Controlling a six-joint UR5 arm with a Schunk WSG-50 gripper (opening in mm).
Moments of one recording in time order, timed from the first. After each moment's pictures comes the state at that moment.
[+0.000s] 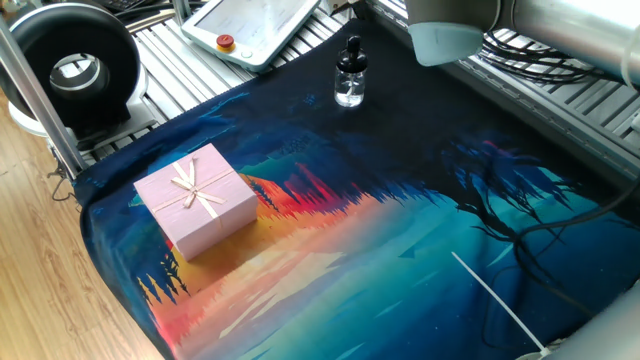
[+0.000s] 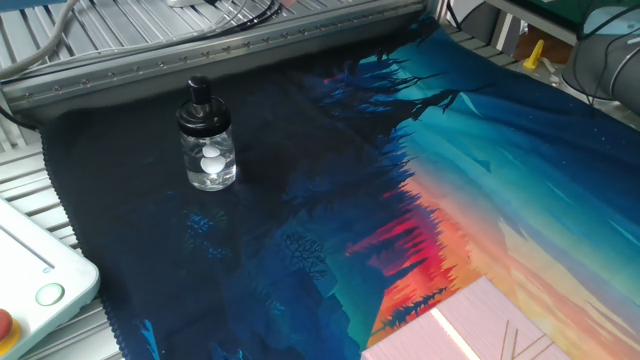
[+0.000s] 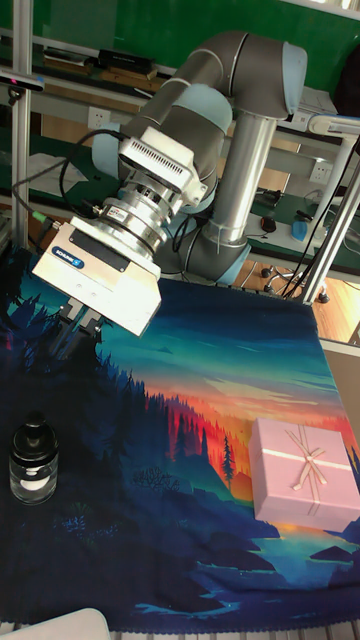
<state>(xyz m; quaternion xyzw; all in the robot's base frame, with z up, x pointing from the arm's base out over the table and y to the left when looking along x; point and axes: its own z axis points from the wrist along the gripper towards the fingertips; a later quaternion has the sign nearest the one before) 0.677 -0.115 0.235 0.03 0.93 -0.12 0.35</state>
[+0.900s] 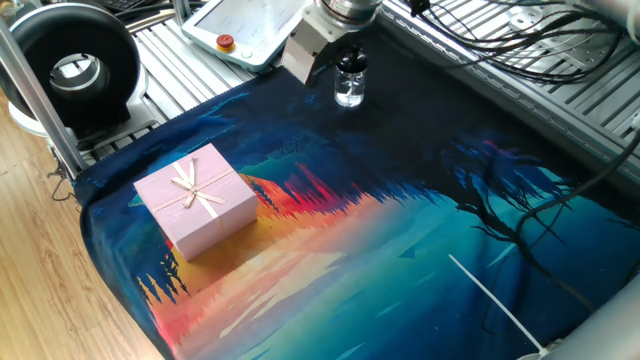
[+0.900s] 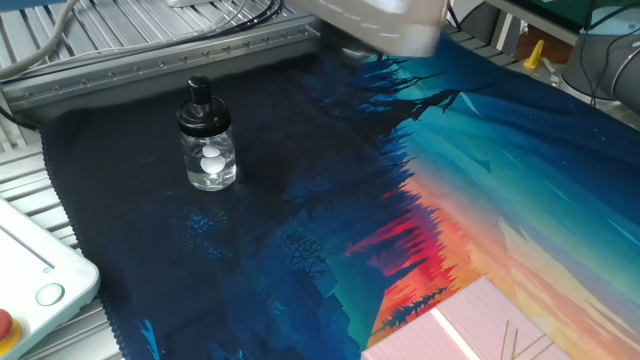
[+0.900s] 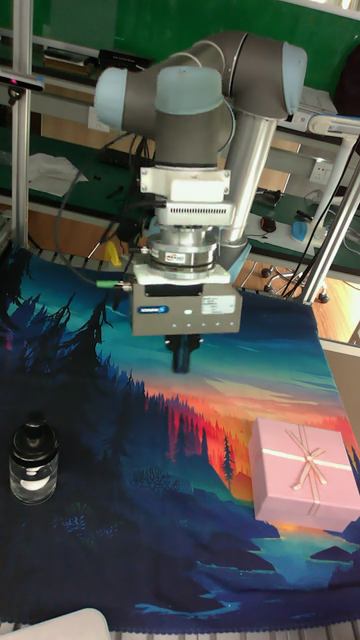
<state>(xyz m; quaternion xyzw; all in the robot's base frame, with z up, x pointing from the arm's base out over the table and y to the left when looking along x) 0.578 0.026 0.179 -0.09 0.99 0.09 0.11</state>
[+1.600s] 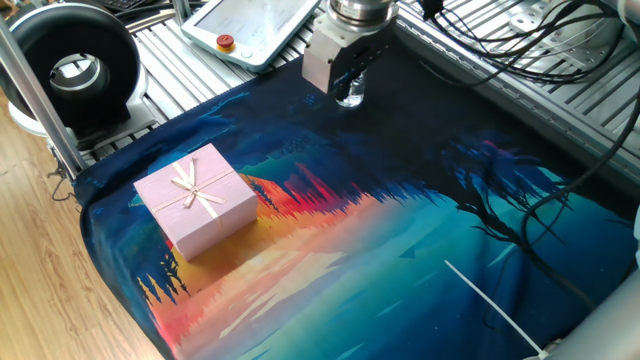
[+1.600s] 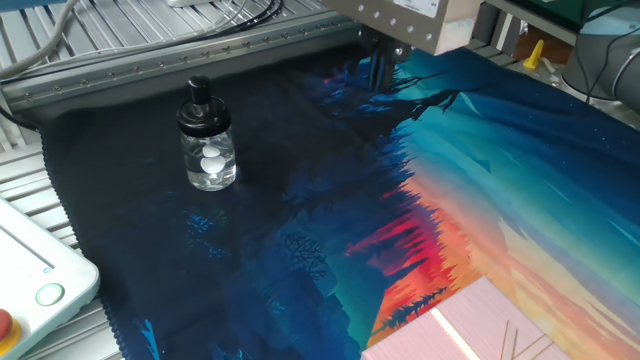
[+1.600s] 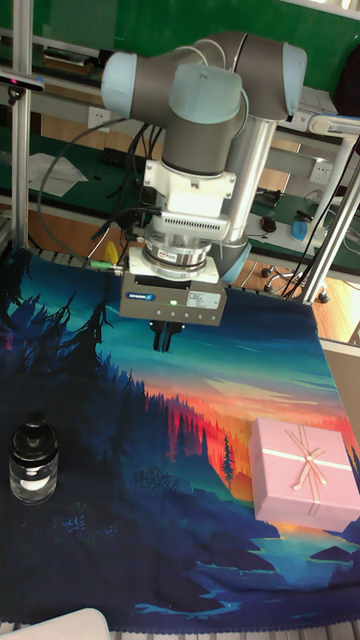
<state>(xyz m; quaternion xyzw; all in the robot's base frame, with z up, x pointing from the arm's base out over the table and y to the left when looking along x) 0.534 -0.017 0.171 -0.05 1.00 0.01 0.02</state>
